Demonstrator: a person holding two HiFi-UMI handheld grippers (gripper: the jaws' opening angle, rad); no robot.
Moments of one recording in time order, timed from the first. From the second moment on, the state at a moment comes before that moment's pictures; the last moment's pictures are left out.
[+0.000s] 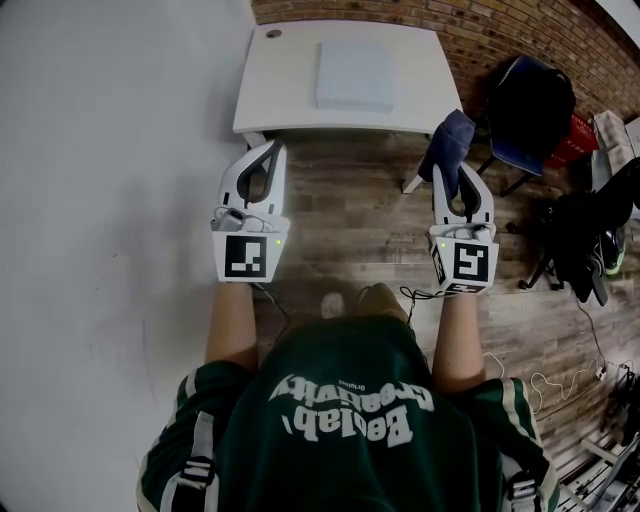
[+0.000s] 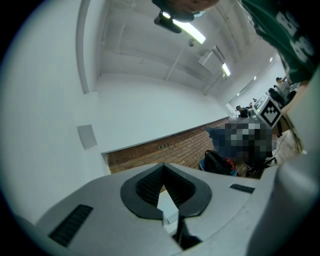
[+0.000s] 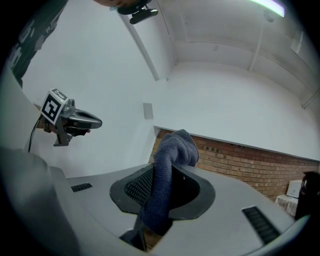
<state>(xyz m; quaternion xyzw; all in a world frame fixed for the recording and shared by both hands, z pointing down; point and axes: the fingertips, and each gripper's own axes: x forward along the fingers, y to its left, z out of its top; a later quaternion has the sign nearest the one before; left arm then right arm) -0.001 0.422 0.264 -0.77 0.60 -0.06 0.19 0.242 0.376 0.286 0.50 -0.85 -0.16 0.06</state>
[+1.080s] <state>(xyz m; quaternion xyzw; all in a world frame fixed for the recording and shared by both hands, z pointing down) -0.001 0.193 0.268 -0.76 0.63 -0.08 0.16 0.219 0.120 0.288 0.45 -0.88 -0.16 0.05</state>
